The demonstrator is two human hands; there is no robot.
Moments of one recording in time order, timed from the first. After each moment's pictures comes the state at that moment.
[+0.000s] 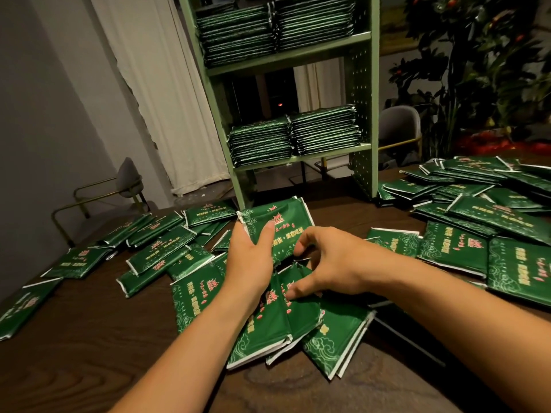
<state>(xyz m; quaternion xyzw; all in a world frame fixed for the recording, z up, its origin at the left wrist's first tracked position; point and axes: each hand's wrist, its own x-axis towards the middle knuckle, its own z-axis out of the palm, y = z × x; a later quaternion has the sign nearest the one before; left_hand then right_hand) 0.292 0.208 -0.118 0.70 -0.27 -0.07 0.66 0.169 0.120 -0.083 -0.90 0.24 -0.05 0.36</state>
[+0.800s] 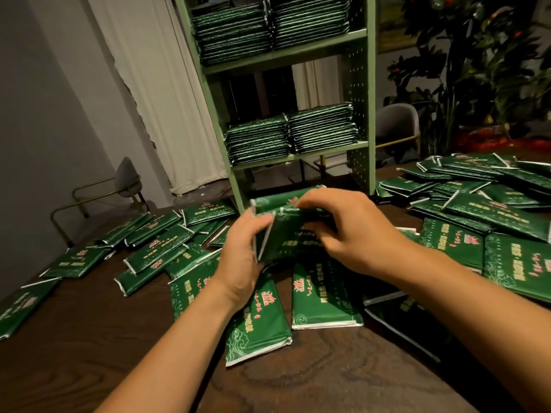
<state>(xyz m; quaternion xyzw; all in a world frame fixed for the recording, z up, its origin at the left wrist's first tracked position) 0.293 0.221 -0.103 0.54 -0.35 -0.26 0.72 0.161 0.091 -0.087 -0.90 0.06 -0.37 0.20</state>
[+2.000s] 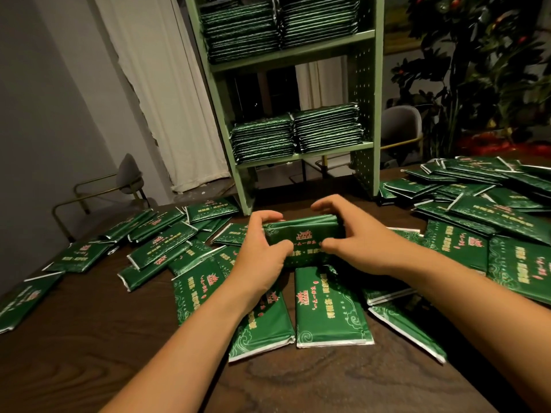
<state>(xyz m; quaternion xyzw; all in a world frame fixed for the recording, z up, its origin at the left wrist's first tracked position) 0.284 0.219 -0.108 0.71 -0.36 -0.18 0.59 0.163 0.074 -0.104 -0.87 0.14 -0.21 0.42</state>
